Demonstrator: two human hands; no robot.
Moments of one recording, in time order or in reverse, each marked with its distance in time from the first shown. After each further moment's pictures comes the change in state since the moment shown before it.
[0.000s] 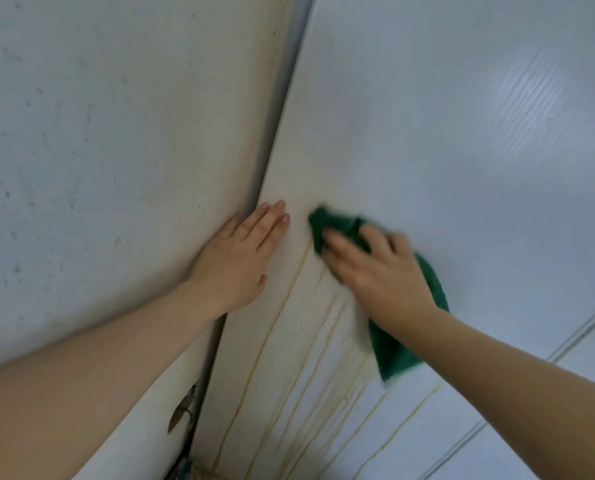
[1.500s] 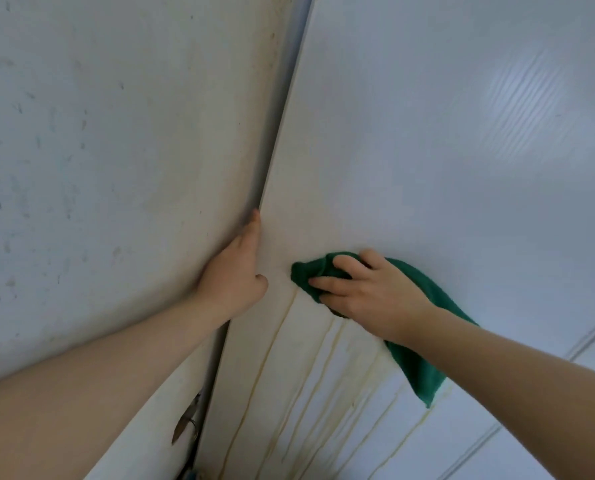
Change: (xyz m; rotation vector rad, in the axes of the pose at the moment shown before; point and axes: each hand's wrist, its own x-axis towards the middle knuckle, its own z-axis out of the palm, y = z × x) left_hand 0.001 0.002 0.011 -0.797 0.058 -0.321; right_hand 0.002 -0.001 0.006 0.140 -0.121 -0.302
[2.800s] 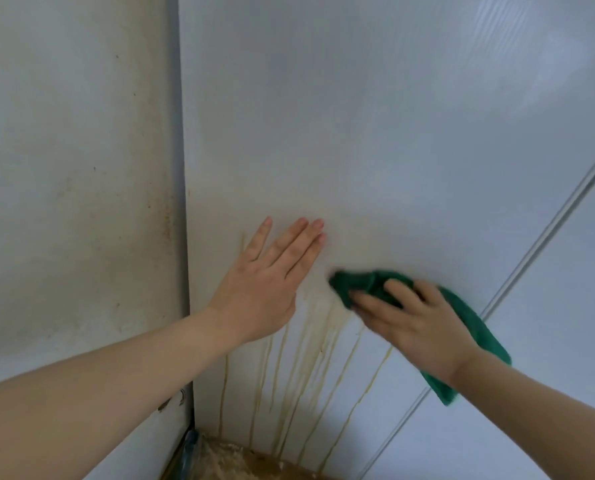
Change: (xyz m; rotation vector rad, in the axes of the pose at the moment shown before) left_hand -0.036 0.042 0.091 0.735 0.271 0.860; right_hand -0.160 -0.059 0.017 -0.117 0.029 0.266
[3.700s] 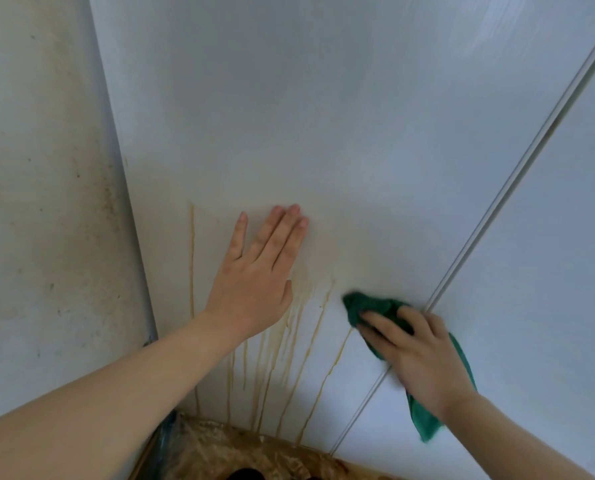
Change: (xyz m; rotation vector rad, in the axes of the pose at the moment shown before) left_hand 0.011 0.061 0.022 -0.103 0.048 -0.192; right_hand -0.089 -0.041 -0.006 0.107 -0.160 0.311
